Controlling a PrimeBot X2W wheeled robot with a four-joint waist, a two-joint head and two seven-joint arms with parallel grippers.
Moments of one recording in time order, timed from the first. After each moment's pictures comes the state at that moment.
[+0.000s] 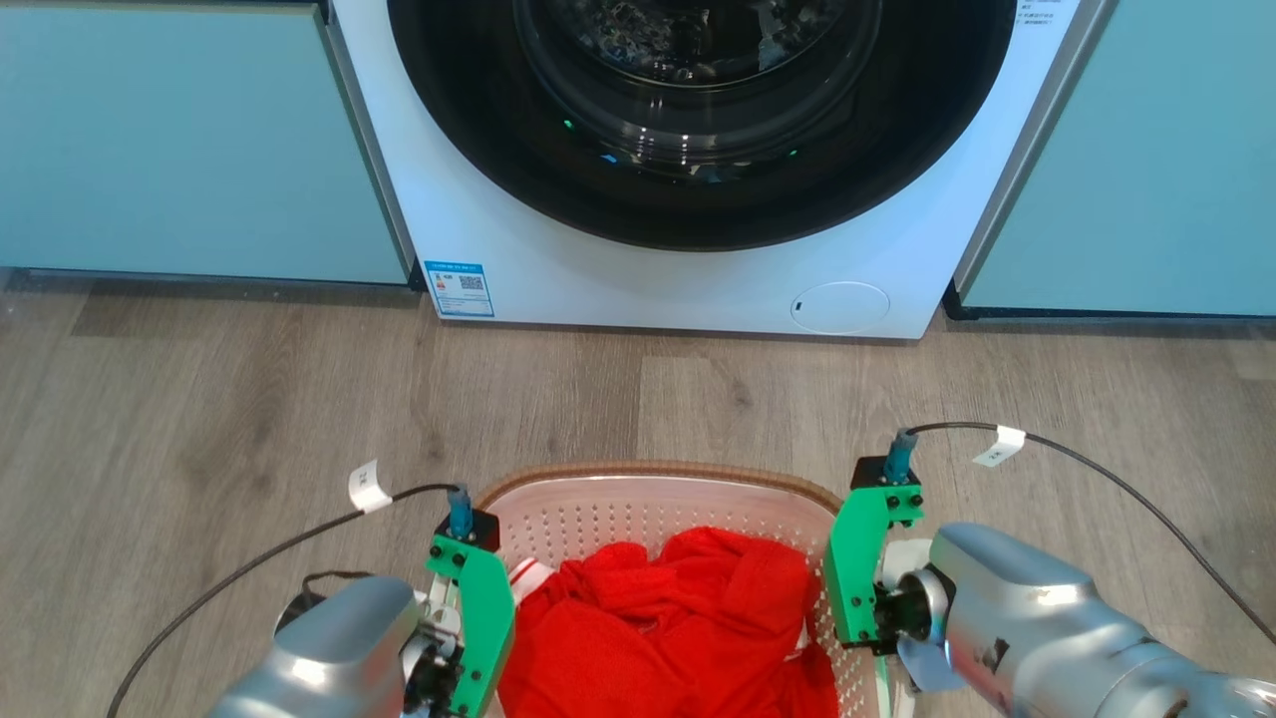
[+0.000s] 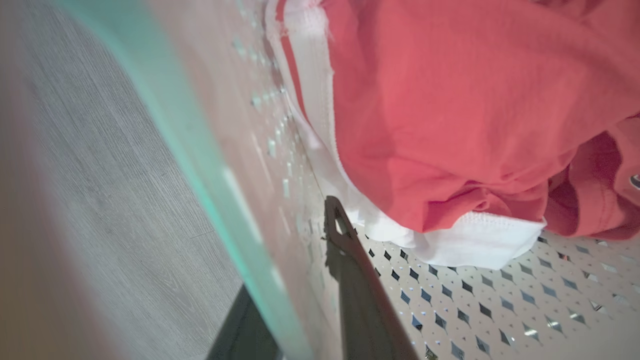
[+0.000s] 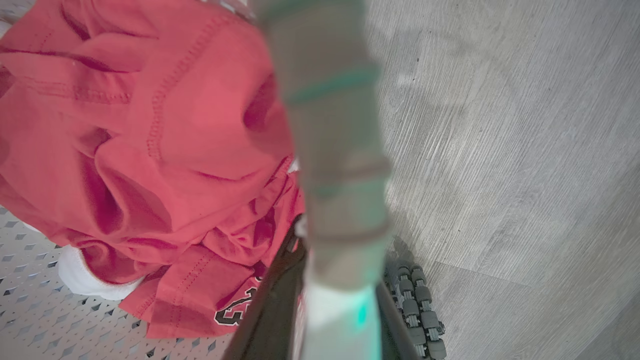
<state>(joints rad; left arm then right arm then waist) -0.61 0.16 -1.27 1.01 -1.03 -0.11 0.62 -0.73 -0.10 1.28 1.12 1.36 0.11 0.55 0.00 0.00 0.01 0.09</state>
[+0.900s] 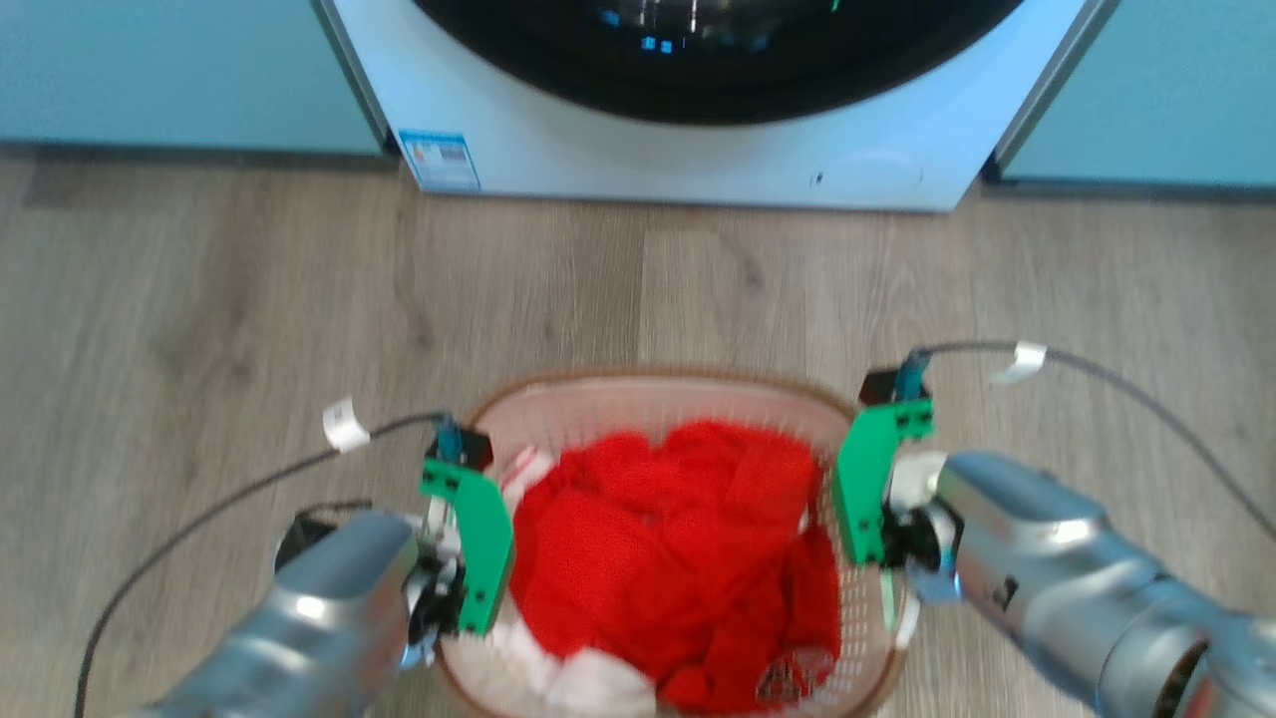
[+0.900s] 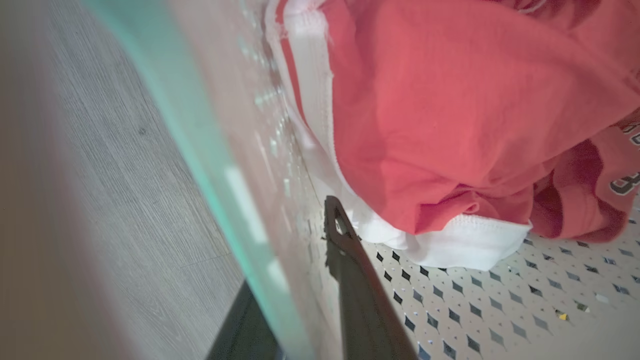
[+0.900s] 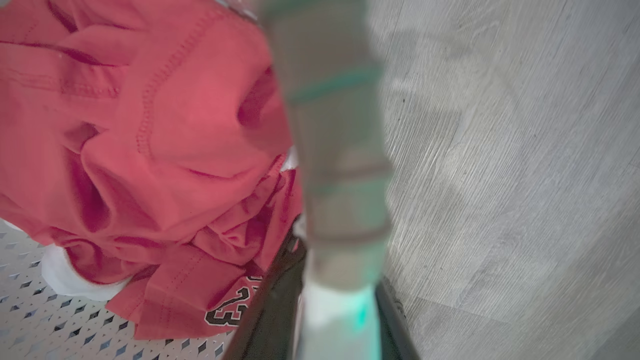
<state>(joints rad) -0.69 0.13 -1.27 1.08 -1.05 -0.11 0.47 -0.80 -0.12 1.28 1.11 1.30 0.11 0.45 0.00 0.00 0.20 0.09</state>
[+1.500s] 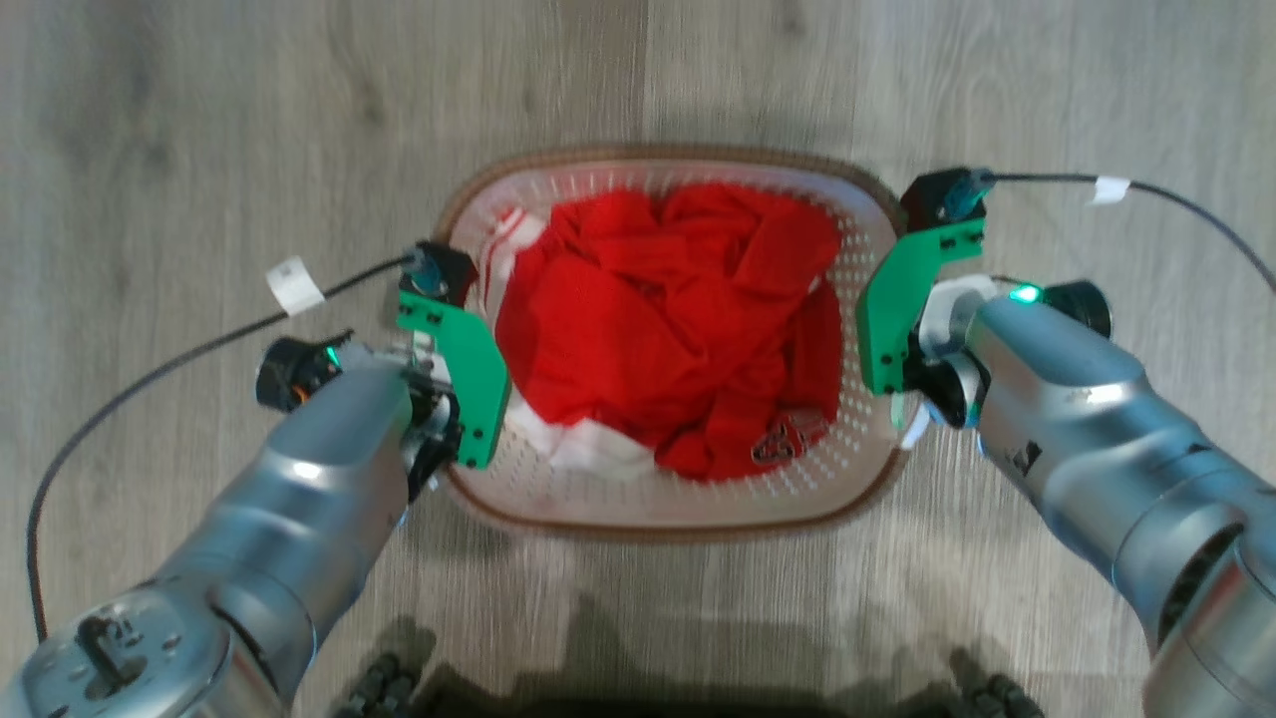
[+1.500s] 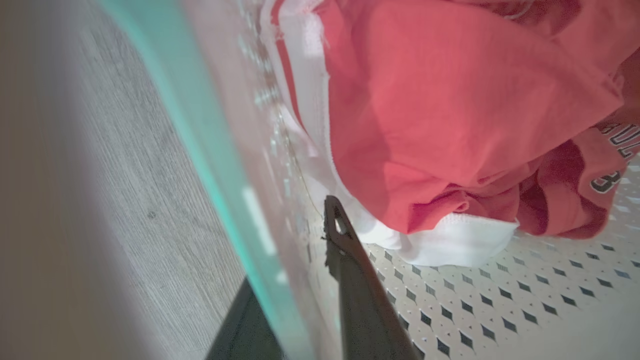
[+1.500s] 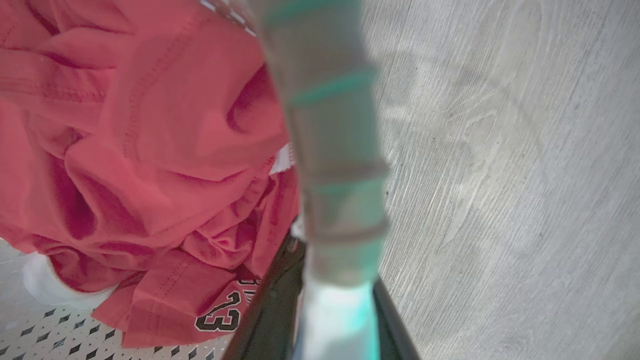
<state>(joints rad) -0.94 0.05 -1.27 1.23 -1.02 -0.11 0.14 -1.05 -0.13 1.26 1.19 1.20 0.12 0.16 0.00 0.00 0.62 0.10</state>
